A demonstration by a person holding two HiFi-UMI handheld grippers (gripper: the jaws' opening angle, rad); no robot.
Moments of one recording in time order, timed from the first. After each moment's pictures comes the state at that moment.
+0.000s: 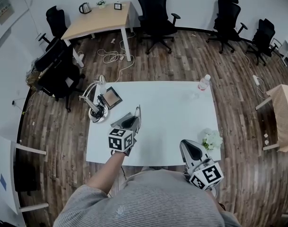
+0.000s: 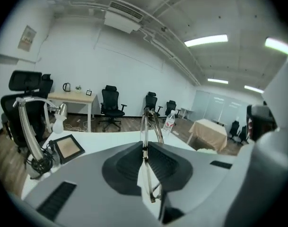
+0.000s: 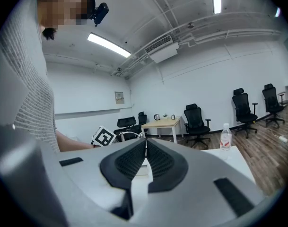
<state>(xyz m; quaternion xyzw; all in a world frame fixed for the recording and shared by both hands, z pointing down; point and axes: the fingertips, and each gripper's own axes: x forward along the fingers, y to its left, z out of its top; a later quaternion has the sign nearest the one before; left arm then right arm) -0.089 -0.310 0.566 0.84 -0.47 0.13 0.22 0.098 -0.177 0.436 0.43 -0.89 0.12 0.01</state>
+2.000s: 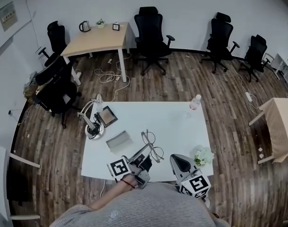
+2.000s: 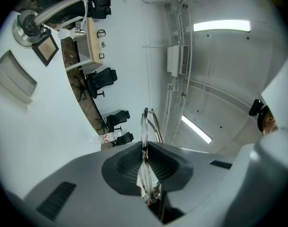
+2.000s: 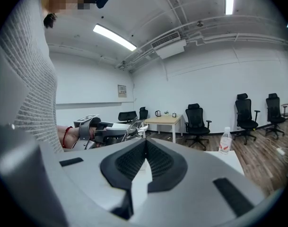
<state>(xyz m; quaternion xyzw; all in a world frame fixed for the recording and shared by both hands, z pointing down) 0.014 -0.230 0.460 0.73 -0.23 -0.31 0.57 0.089 -0.179 0.443 0.42 -0.90 0.10 0.07</state>
